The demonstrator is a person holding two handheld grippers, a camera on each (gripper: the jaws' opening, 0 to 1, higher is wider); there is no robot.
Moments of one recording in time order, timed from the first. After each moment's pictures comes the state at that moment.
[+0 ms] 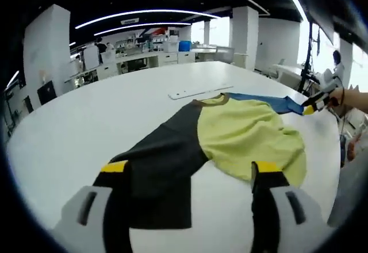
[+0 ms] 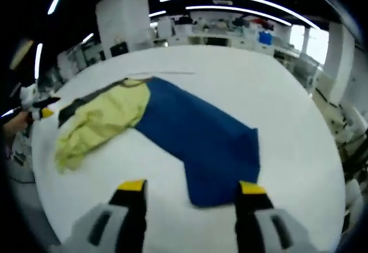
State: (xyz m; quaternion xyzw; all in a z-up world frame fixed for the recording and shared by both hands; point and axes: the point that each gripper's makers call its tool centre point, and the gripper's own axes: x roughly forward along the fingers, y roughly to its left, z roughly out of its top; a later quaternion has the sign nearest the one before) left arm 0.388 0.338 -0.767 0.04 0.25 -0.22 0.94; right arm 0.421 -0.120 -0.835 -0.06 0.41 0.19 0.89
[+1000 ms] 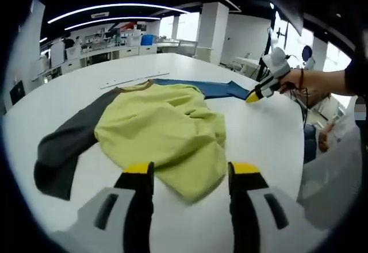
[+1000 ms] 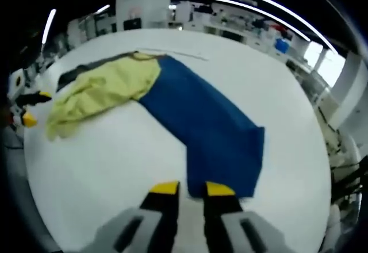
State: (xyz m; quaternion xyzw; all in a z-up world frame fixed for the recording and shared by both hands) left arm 0.305 0.188 -0.812 0.04 0.28 -0.34 0.90; right arm 0.410 -0.121 -0.846 -0.16 0.43 0.20 0.87
